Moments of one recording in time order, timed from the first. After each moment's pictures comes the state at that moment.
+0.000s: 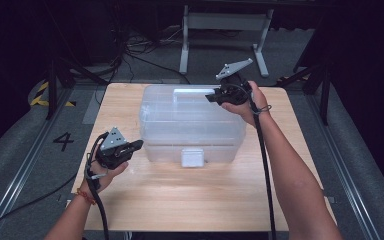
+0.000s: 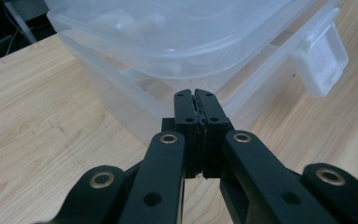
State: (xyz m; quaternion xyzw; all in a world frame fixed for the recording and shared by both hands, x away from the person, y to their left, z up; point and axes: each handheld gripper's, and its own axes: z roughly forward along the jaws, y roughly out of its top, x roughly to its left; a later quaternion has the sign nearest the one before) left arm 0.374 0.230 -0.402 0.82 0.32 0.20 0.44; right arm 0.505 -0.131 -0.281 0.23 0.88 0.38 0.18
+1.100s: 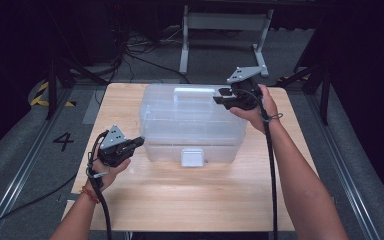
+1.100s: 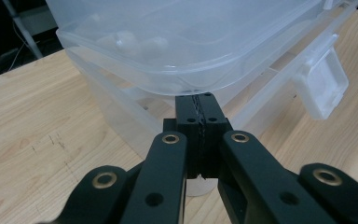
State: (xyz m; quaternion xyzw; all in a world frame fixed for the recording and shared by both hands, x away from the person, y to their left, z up) left arm 0.378 0.229 -0.403 0.80 0.32 0.21 0.46; right arm 0.482 -0.156 -0.278 0.24 0.85 0.41 0.22
